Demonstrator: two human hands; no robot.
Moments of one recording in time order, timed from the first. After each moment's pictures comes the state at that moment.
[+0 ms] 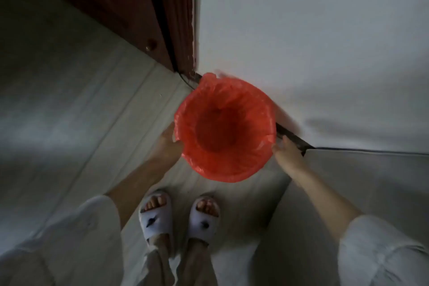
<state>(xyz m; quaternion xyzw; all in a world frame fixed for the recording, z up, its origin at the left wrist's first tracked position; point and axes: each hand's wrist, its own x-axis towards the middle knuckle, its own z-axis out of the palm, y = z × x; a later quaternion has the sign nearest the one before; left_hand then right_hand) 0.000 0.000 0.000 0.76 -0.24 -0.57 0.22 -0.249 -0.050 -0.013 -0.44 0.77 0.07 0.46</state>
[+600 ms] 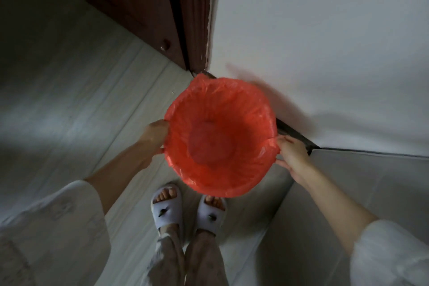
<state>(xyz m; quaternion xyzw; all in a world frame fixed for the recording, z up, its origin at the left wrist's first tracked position) 0.049 -0.005 0.002 0.79 -0.08 -0.57 0.21 -0.223 -0.047 0.009 -0.28 0.78 -0.05 0.56</state>
